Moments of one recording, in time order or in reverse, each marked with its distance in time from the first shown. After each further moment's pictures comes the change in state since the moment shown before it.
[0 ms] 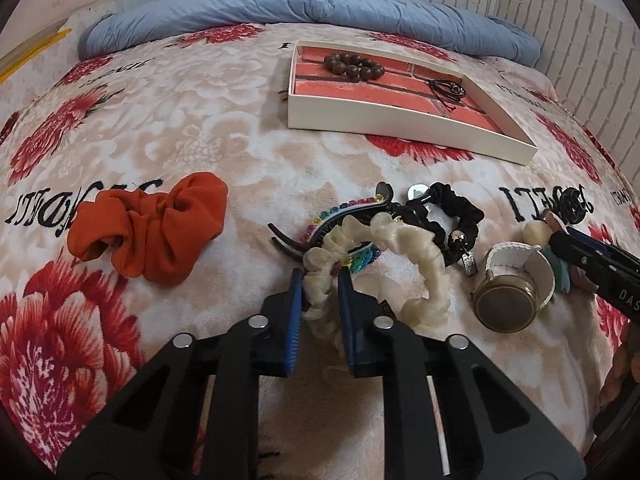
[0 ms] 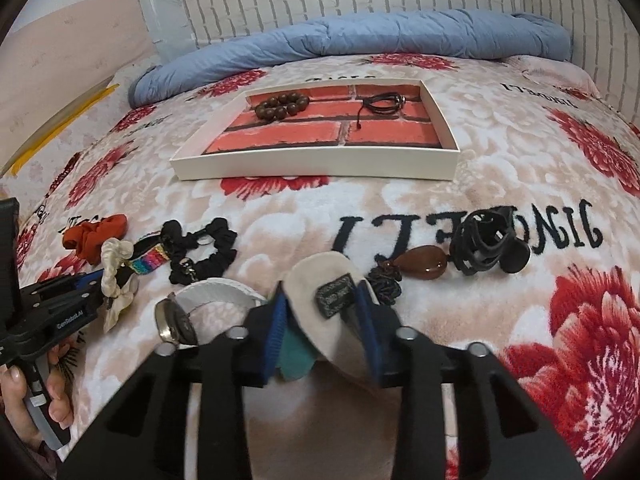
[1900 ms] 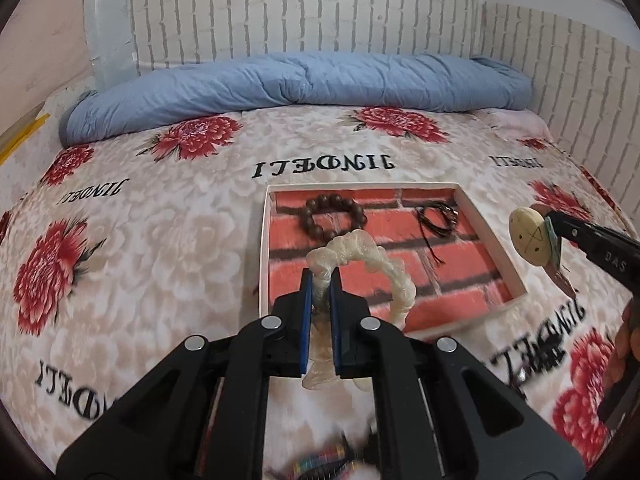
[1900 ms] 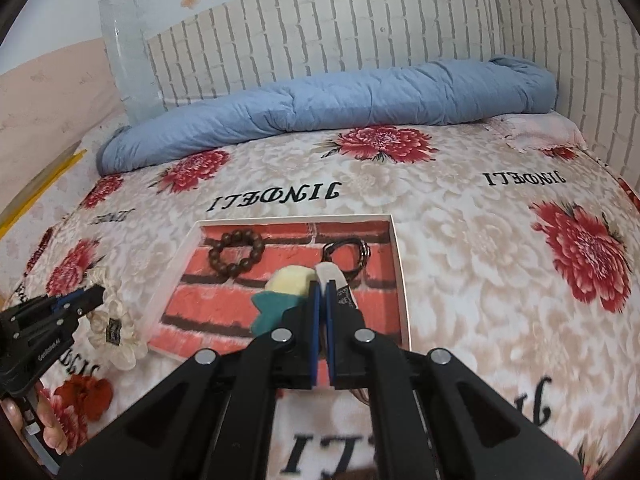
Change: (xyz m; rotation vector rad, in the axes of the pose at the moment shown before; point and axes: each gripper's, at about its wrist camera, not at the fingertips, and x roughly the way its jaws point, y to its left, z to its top) left arm -0.004 -0.036 0.188 0.085 -0.157 0.011; right arm 0.016 -0.035 0.183 0.048 -0.135 -0.086
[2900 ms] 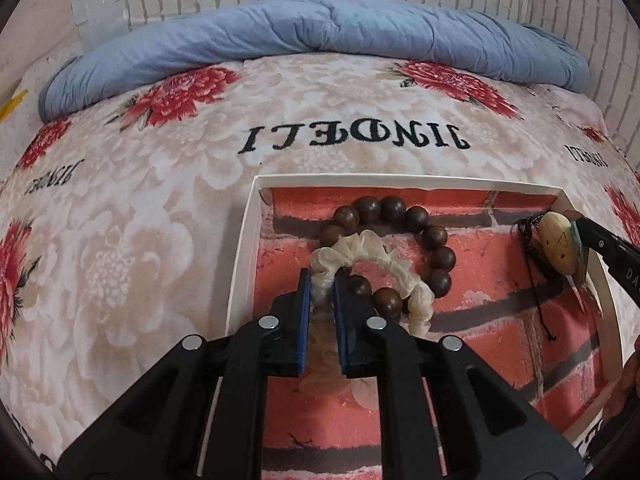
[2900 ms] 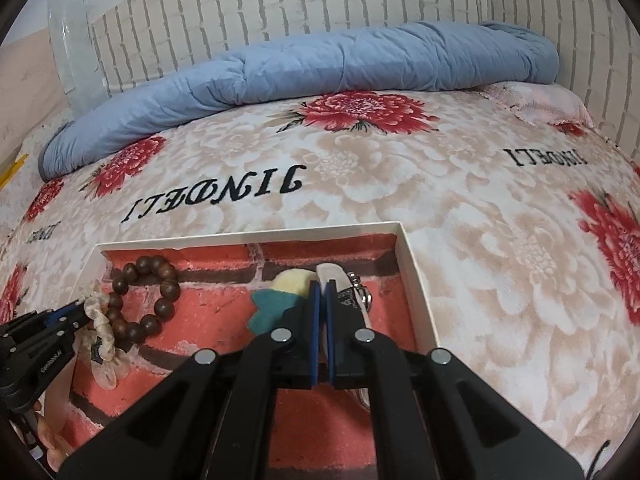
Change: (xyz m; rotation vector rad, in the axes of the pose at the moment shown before) left arm 0.183 0.018 0.038 -0.041 0.146 0.062; right arm 0.164 -0.014 0.026 0.069 0.063 -0.104
